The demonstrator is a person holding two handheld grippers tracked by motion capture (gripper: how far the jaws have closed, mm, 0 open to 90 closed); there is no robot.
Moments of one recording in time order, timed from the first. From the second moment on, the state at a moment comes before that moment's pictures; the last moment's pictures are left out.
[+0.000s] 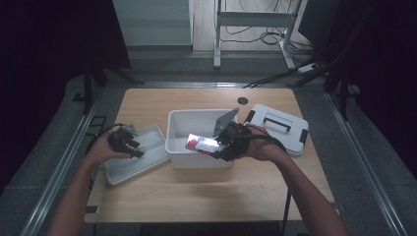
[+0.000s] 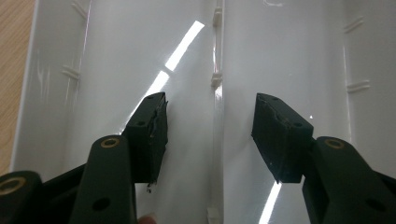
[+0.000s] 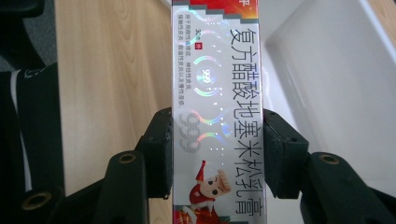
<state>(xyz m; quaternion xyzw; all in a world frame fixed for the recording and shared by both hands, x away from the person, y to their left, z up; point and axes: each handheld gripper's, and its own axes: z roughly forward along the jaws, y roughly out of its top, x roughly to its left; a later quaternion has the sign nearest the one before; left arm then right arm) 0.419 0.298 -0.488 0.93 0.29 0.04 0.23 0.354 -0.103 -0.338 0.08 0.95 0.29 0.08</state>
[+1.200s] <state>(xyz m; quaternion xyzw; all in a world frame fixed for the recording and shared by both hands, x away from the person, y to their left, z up) 0.424 0.289 -0.488 0.93 0.28 0.03 0.23 0.445 -0.047 -0.390 0.05 0.97 0.24 0.04</state>
